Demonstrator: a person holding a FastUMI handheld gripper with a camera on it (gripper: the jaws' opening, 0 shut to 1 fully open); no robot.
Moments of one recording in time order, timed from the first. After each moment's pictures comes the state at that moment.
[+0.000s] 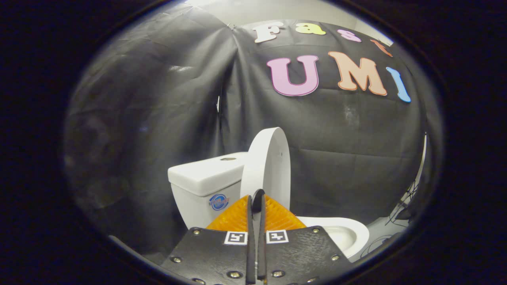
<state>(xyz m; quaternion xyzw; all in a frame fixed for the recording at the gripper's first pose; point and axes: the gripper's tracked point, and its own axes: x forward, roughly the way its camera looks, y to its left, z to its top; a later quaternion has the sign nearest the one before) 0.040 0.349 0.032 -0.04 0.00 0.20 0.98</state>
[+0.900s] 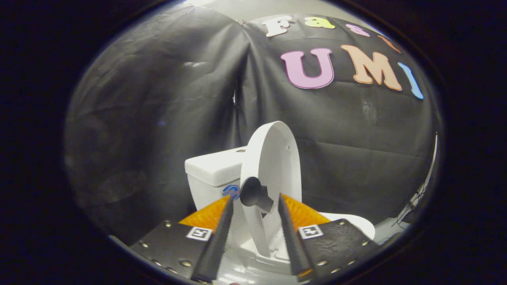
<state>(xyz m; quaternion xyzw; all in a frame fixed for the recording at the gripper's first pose) 0.021 0.338 0.025 -0.05 0.04 0.26 0.96</state>
